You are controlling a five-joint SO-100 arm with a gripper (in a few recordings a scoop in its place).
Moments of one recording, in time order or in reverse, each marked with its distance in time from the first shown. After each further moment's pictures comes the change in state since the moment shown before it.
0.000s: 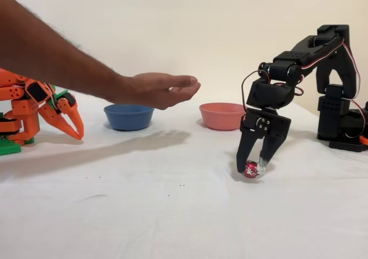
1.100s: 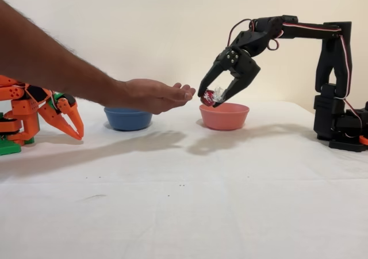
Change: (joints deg) arm 18.8 19.6 -2.4 2.4 -5.0
